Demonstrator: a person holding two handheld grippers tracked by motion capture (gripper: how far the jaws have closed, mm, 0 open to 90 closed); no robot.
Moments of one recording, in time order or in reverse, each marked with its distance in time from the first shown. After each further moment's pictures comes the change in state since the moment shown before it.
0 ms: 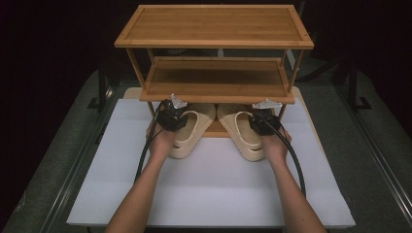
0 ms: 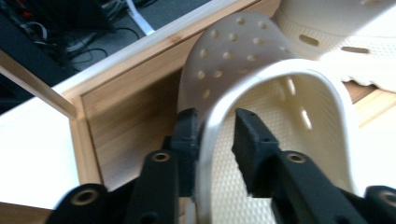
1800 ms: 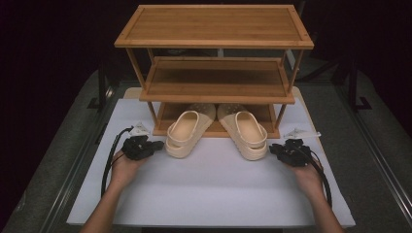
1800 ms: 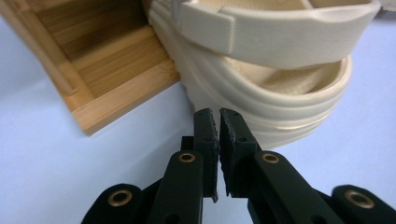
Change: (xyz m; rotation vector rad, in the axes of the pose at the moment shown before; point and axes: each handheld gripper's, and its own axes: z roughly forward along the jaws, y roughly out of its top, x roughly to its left) left arm 0.039 -0.108 -0.058 -0.006 -0.299 -0.051; right arm -0.043 -0.092 -0.062 0.069 0.221 0.022
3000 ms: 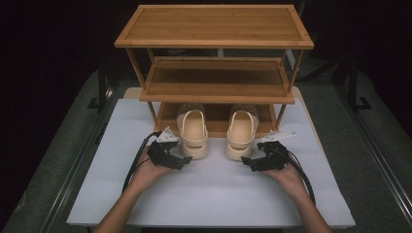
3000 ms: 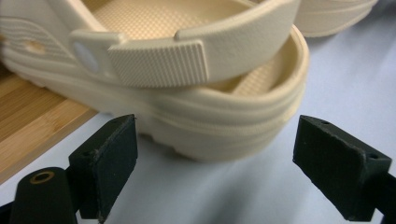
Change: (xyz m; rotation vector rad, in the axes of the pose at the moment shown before) left arm -0.057 0.023 0.040 0.017 -0.085 0.096; right arm 0.050 0.017 0.024 0.002 0.195 -0.070
